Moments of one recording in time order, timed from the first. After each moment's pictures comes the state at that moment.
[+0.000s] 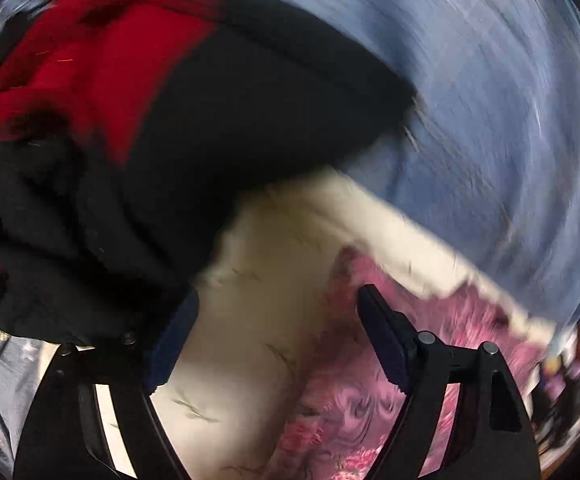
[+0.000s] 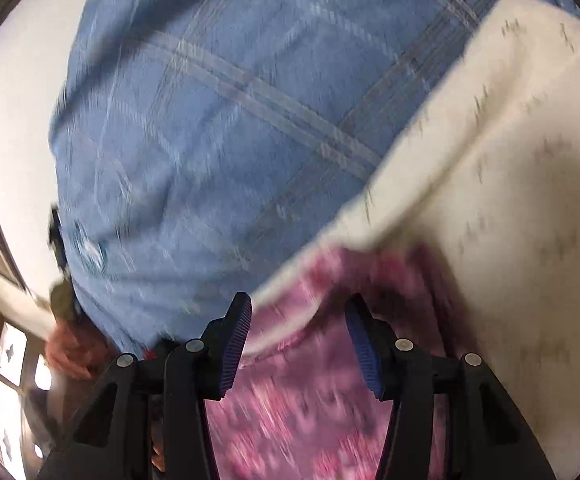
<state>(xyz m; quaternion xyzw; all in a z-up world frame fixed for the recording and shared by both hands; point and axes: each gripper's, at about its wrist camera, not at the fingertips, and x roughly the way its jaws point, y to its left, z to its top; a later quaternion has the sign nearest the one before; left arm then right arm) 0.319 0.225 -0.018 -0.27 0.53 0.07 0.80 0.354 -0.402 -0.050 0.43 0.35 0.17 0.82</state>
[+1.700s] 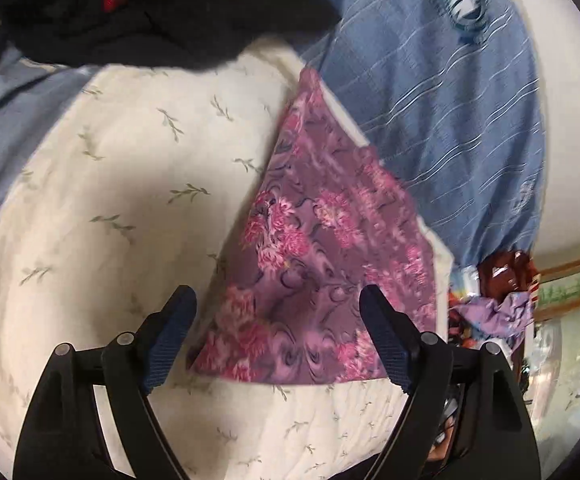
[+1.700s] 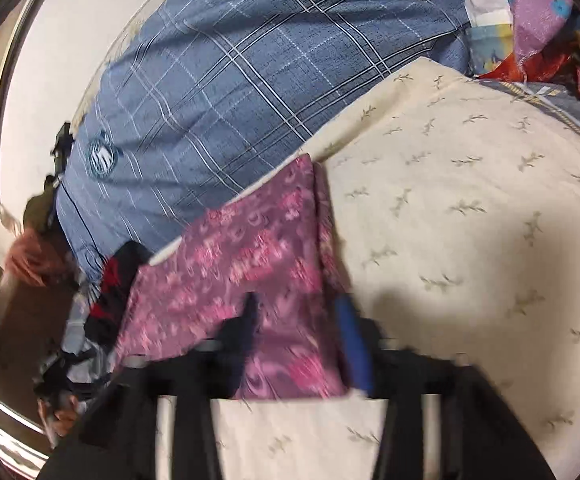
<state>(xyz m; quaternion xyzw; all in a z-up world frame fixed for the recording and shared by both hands) 0.136 0.198 -0.023 -0.38 0.52 -0.08 0.77 0.162 -0.433 -0.042 0.27 0.37 0.13 0.88</state>
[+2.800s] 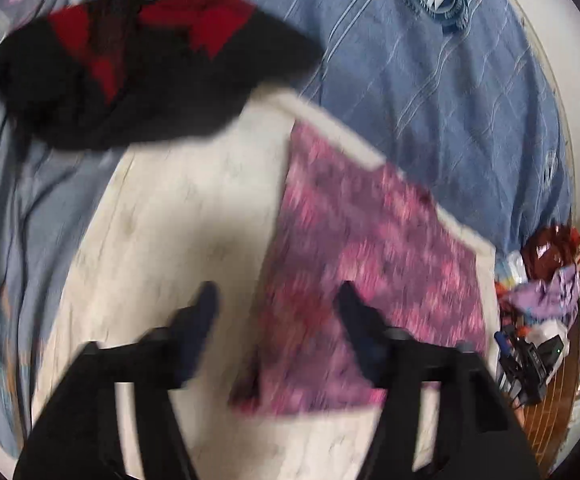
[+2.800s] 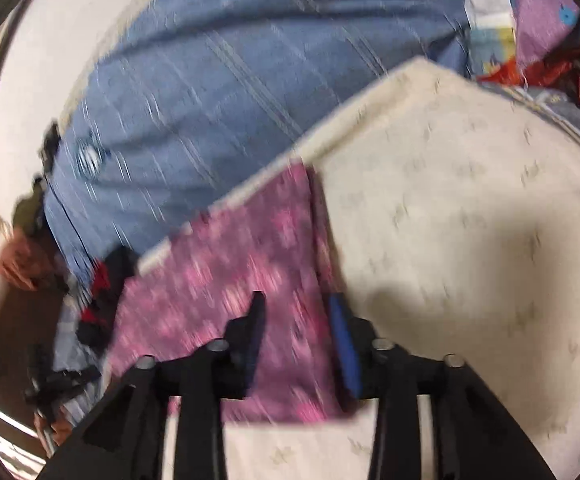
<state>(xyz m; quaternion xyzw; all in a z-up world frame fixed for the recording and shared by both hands) 0.164 0.209 0.018 -0.26 0.48 -0.03 0.83 0.183 -0.440 -0.025 0.29 0.37 0.13 0.87</state>
